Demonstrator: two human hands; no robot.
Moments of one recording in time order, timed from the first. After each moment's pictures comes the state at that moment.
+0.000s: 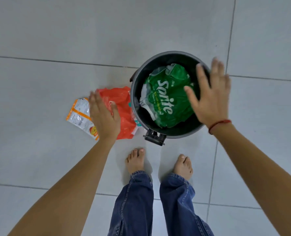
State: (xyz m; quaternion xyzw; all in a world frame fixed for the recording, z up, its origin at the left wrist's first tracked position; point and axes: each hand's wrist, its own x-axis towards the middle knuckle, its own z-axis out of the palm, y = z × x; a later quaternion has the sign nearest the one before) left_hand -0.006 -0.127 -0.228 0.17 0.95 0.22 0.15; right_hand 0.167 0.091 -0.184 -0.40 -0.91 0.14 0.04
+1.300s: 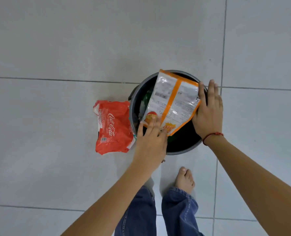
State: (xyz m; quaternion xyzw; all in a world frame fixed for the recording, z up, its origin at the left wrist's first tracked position) left_hand 0.075 -0.068 -0.177 0.52 0.81 0.00 0.26; right_hand 0.175 0.098 -0.214 -0.45 -0.87 0.17 0.03
